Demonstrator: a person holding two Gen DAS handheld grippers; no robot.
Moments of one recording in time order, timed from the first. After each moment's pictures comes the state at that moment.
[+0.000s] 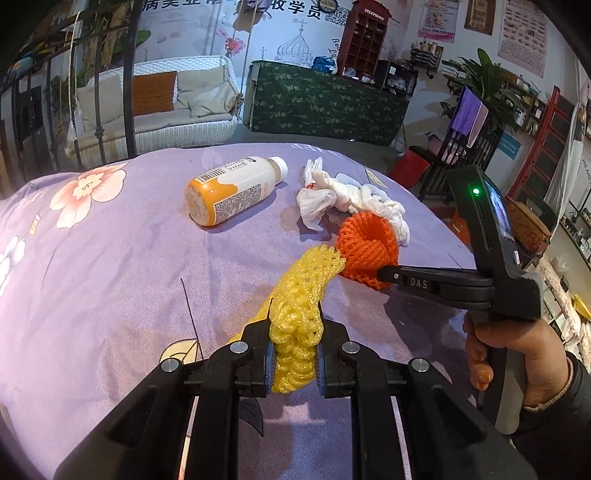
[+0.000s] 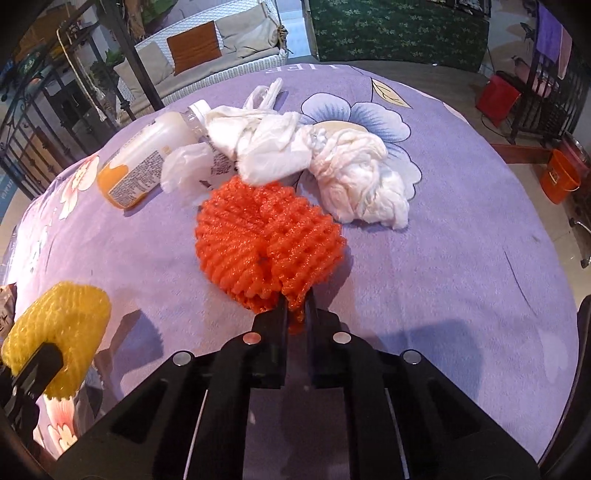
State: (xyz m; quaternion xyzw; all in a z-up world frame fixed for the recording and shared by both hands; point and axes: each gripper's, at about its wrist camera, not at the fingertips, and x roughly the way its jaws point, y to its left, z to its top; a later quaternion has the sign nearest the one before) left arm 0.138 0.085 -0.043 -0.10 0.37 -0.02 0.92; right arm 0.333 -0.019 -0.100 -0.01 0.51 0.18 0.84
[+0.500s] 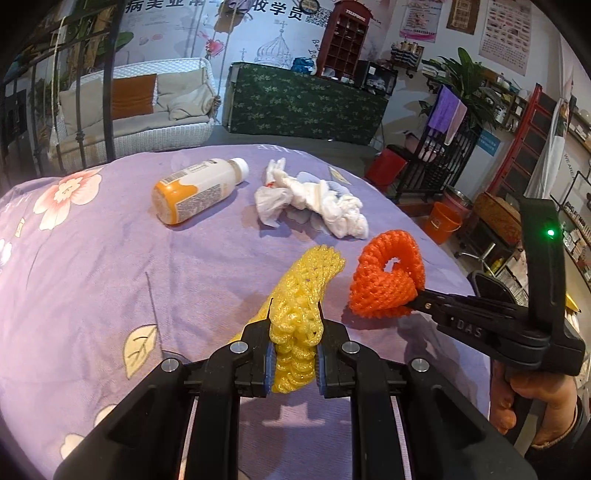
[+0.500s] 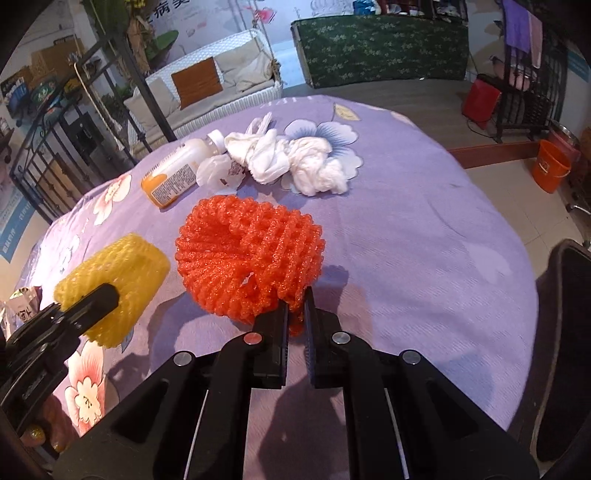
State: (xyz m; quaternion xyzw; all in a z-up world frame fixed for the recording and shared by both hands) left arm 0.128 0.058 -0.035 -0.10 0.37 -0.06 0.92; right arm 0.249 -0.088 -0.062 0.04 0.46 0.17 0.87
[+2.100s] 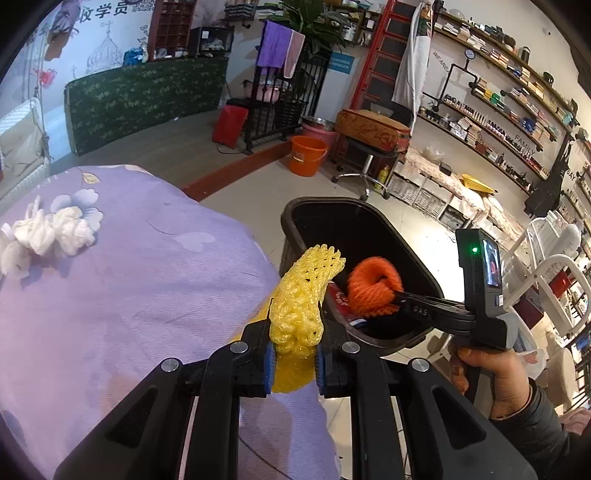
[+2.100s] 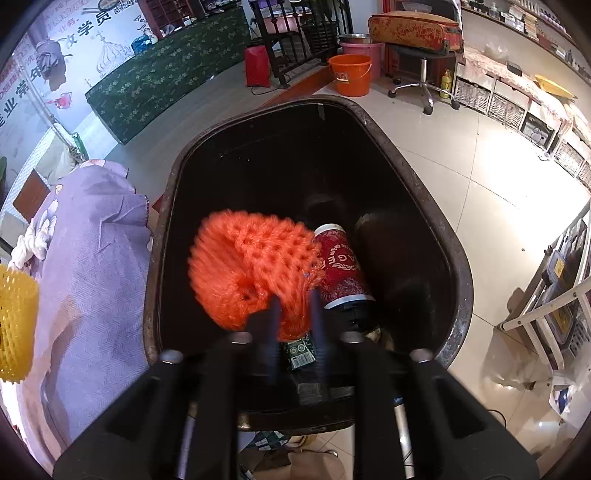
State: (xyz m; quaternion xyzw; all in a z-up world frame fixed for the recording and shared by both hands) left arm 0.128 -0.178 -0.040 0.02 0.39 -0.32 0.86; right arm 0.160 -0.391 -0.141 0.20 0.47 -0.15 0.84
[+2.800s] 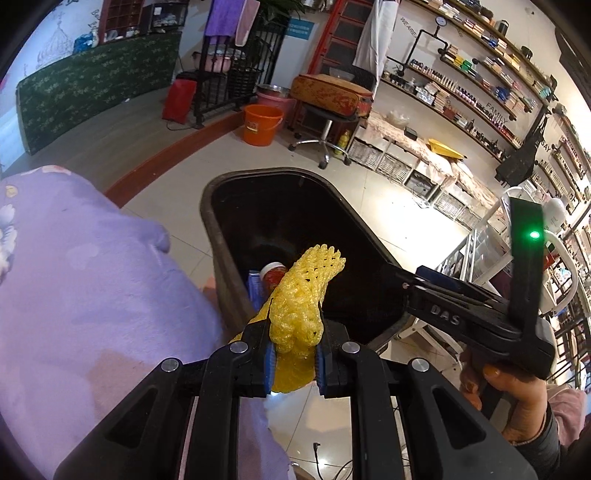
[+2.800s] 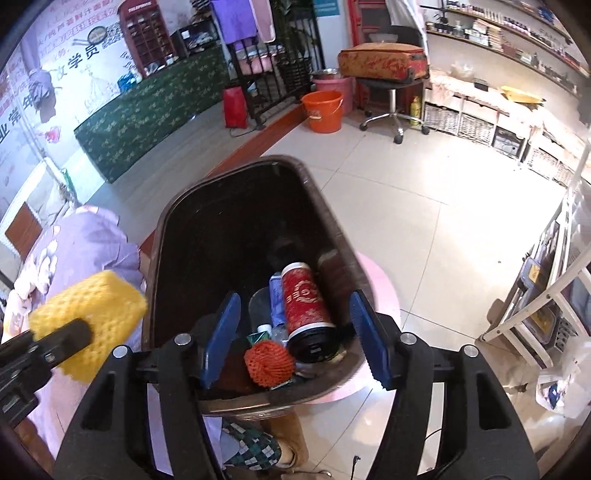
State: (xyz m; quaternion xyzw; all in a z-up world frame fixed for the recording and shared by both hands) left arm 0.143 -0.261 -0.057 0.05 0.44 -0.39 0.81; right arm 0.112 -0.417 -0.096 0.20 0.40 -0.21 0.87
